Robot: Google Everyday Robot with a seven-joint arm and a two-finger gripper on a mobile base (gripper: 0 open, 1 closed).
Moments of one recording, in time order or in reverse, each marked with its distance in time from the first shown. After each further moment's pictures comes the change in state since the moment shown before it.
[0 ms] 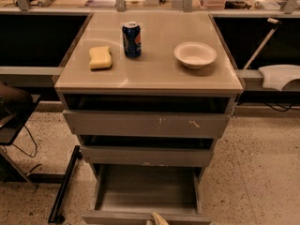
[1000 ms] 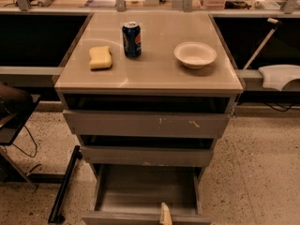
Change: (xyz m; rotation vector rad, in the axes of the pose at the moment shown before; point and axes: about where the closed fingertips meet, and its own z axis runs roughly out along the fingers) arm 0.000 0.000 0.000 0.000 0.000 0.000
